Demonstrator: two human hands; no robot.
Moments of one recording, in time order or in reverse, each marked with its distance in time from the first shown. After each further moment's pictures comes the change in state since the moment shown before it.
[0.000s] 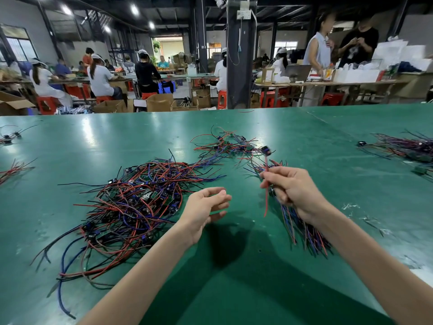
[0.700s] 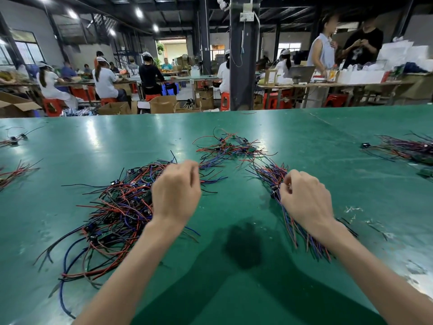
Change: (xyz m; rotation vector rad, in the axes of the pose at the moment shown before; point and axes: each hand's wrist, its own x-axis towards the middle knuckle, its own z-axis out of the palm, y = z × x) left_hand -0.019 0.043 -0.017 1.256 0.664 1.023; right_hand -0.005 0.016 -0.010 -1.257 0.427 -0.296
